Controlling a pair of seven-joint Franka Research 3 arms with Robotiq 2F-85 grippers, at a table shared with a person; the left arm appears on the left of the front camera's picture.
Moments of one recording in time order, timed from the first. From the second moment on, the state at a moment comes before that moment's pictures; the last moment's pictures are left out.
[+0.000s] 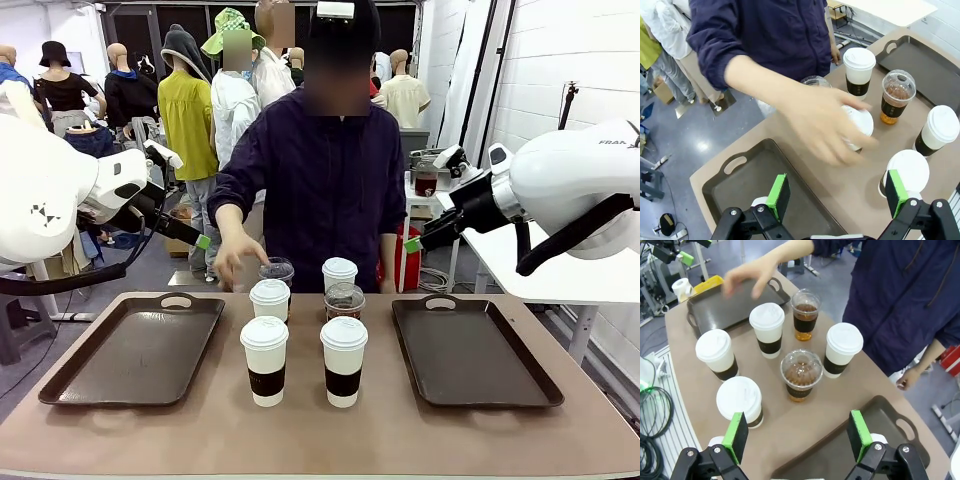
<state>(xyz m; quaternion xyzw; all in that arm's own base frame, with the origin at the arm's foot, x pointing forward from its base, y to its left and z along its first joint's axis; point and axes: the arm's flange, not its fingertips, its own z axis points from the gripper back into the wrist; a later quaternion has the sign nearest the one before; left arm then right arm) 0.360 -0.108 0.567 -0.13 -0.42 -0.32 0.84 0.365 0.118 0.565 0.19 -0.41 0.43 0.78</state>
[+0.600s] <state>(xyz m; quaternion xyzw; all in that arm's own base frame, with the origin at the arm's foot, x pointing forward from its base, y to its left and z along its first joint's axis) 0.360 -0.108 0.567 -0.13 -0.42 -0.32 0.84 0.371 0.112 0.570 0.19 -0.42 0.44 0.77</state>
